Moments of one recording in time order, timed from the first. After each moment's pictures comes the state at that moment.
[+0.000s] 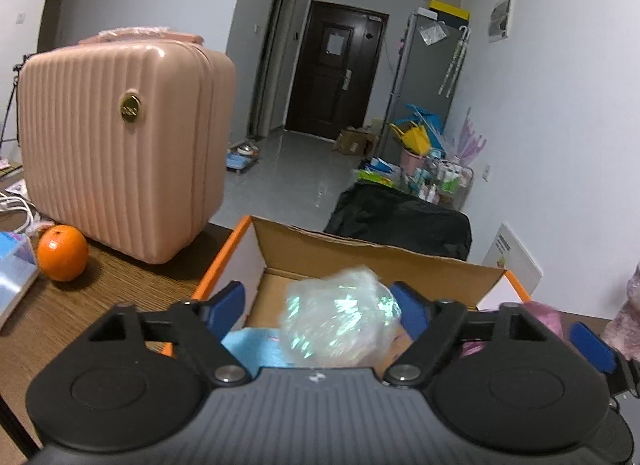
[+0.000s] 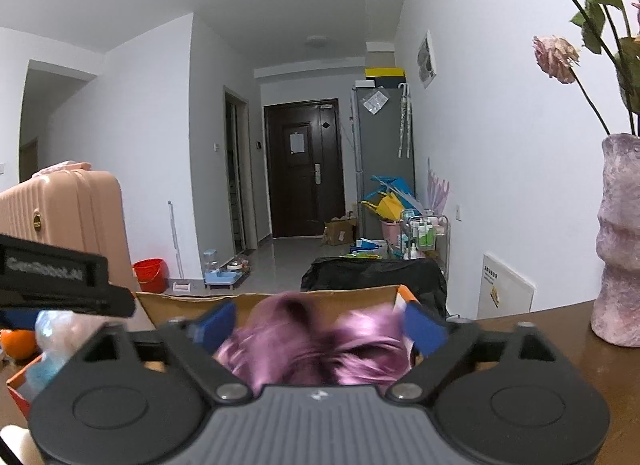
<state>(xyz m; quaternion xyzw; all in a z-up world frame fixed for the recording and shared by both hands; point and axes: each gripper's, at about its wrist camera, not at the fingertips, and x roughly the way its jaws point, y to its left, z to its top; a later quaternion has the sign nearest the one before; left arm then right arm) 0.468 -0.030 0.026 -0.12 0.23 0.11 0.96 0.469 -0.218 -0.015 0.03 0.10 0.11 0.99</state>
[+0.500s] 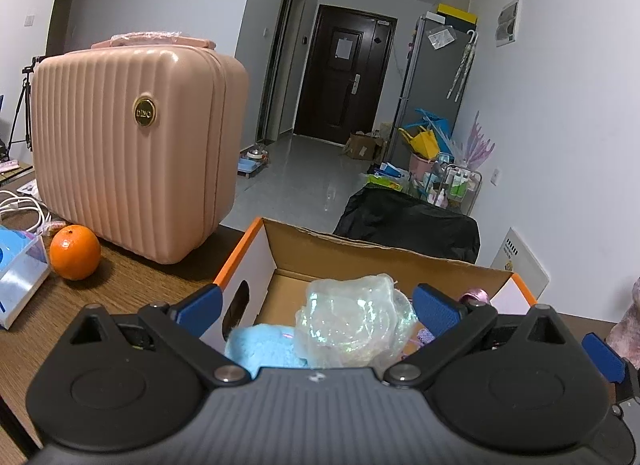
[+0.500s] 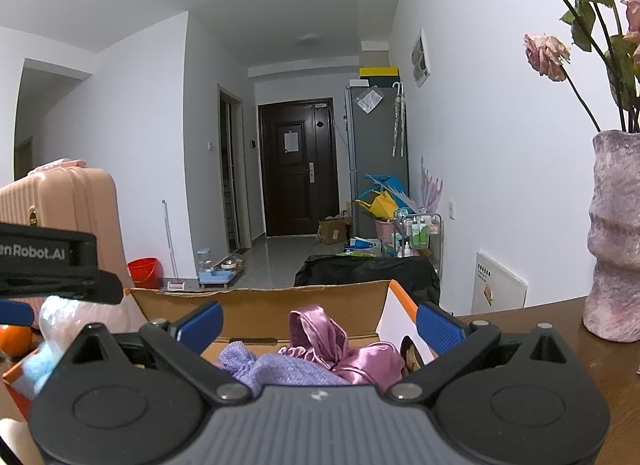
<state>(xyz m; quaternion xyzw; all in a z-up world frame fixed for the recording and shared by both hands) 0.462 -0.030 0.027 -0.12 0.22 0.12 0.96 0.464 -0.221 -0.017 0.02 0.11 0.10 0.99</state>
